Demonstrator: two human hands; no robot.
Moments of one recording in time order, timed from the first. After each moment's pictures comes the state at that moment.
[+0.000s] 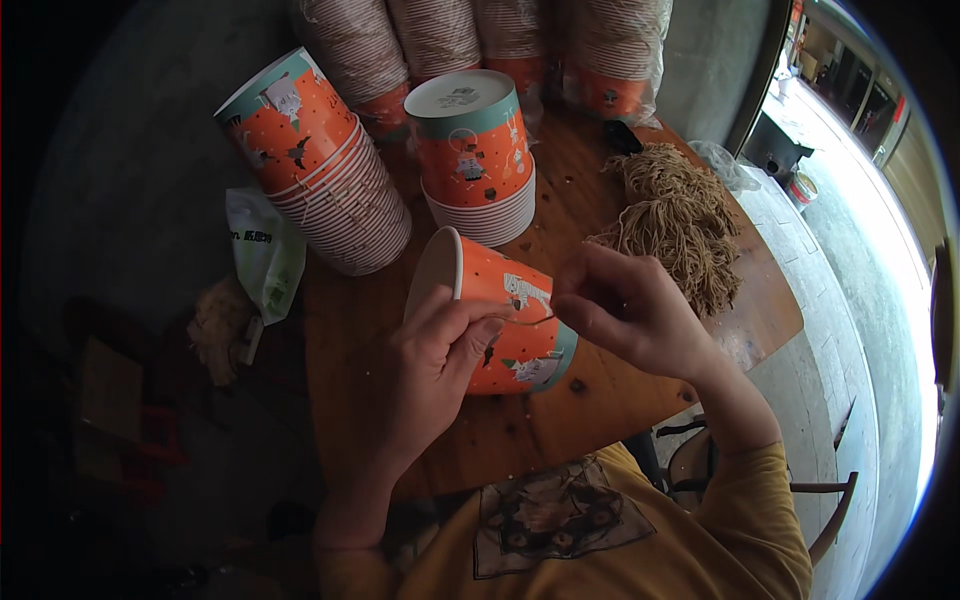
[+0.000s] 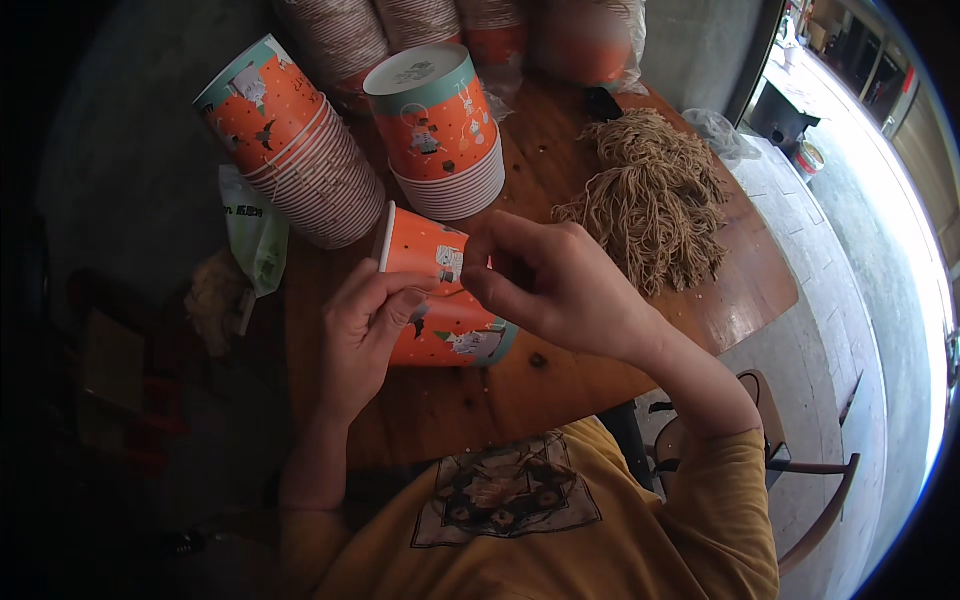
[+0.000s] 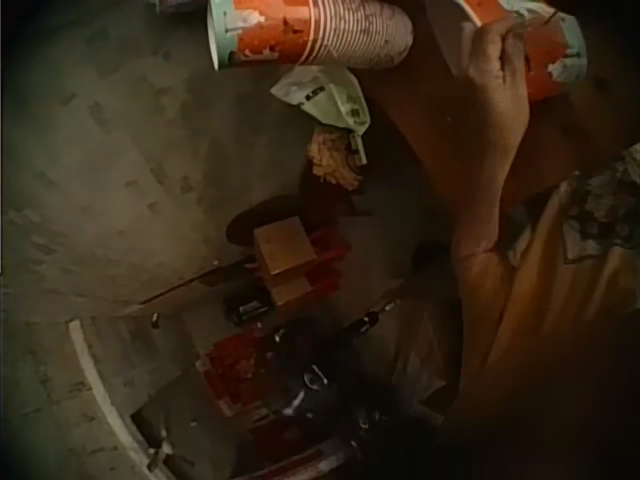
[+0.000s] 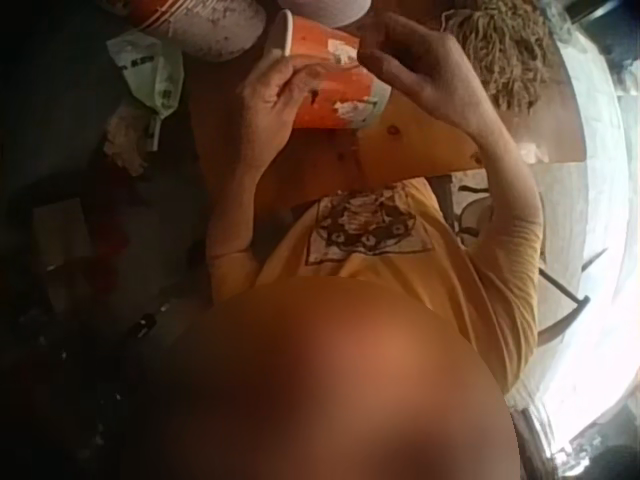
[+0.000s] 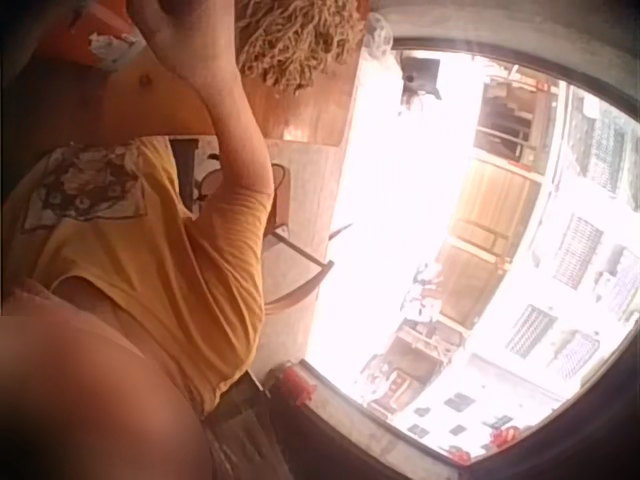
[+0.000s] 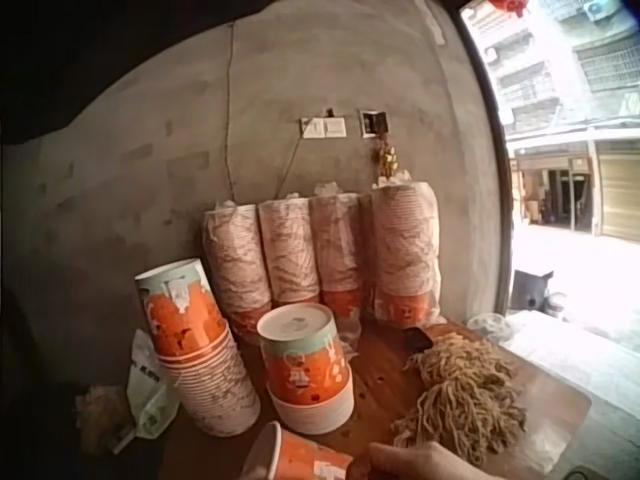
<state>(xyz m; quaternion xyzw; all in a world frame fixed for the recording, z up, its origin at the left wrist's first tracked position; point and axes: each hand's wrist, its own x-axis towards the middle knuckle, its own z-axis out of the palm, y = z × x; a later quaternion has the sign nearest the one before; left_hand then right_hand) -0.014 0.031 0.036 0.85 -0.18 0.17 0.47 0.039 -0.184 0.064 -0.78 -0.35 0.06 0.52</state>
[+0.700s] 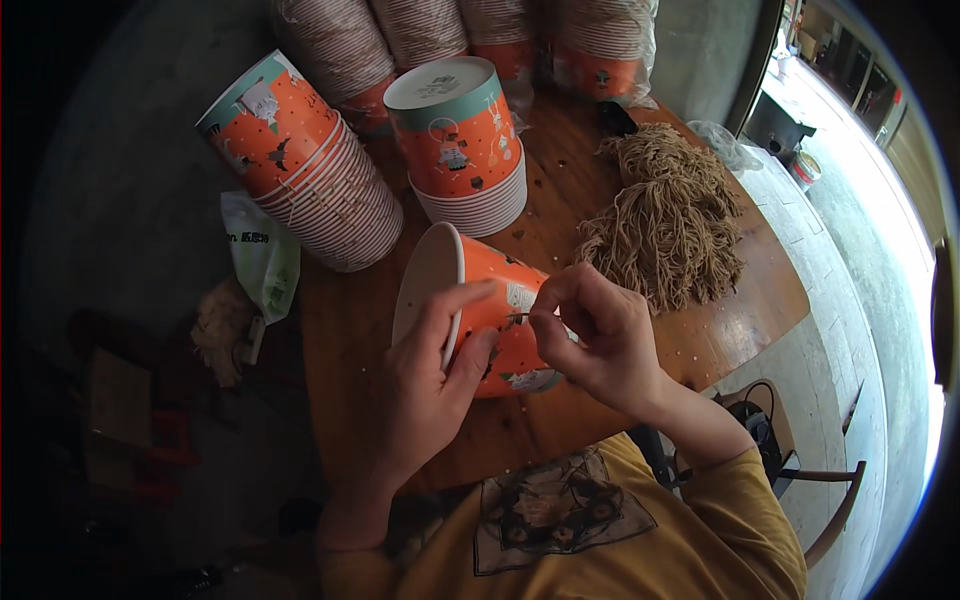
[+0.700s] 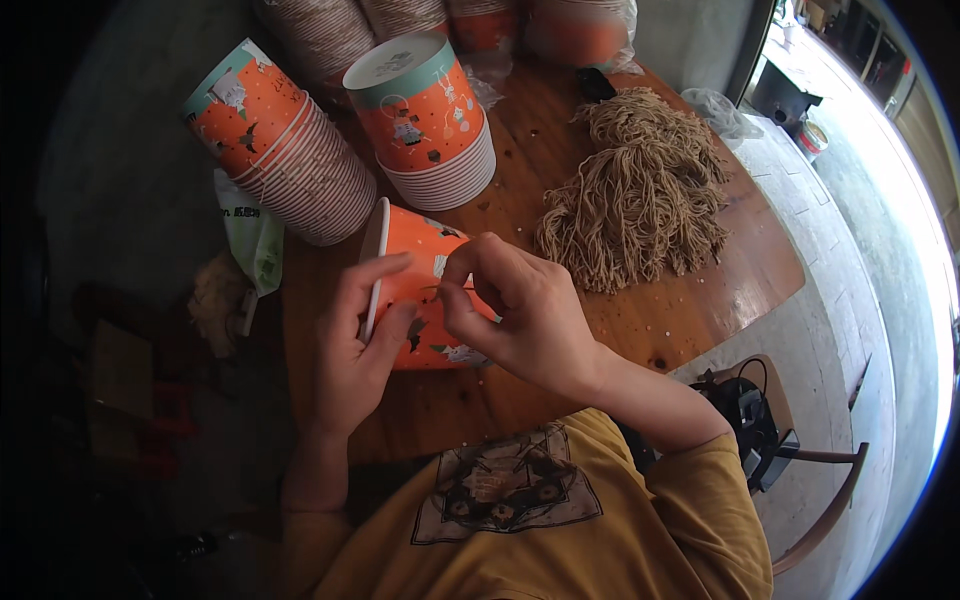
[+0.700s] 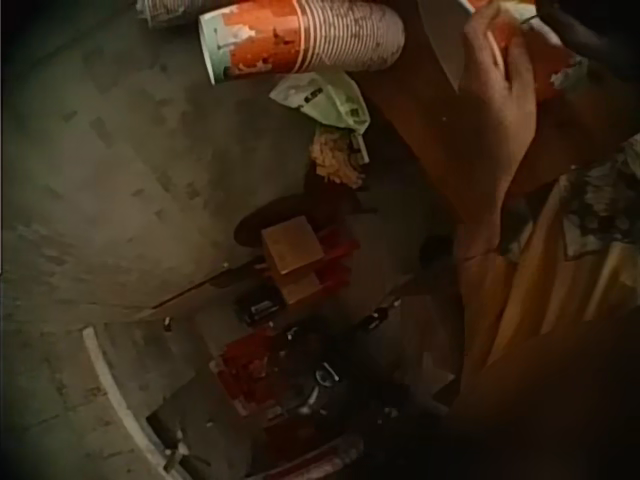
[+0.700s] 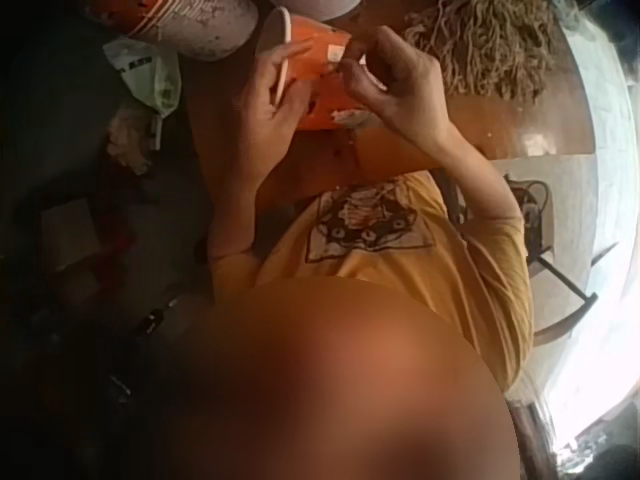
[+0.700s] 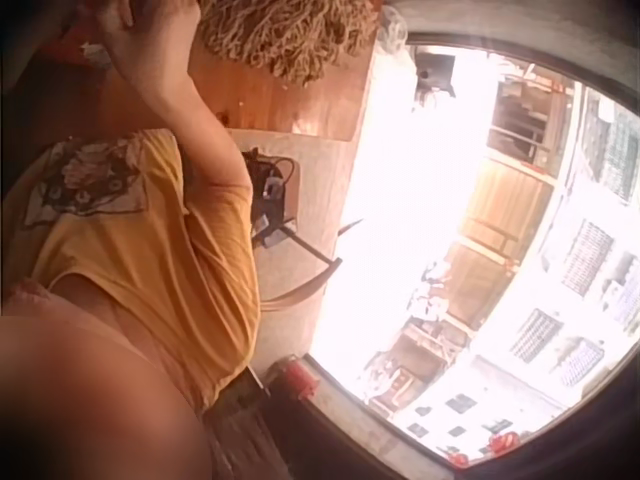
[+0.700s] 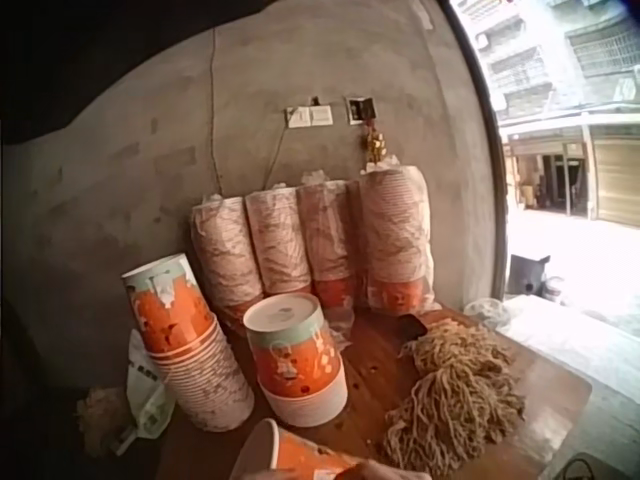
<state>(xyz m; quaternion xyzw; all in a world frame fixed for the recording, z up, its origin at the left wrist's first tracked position) -0.025 0.019 0.035 0.86 -0.20 0.17 0.43 0.015 -0.162 0.025 -0.74 -0.28 -0.09 0.61</state>
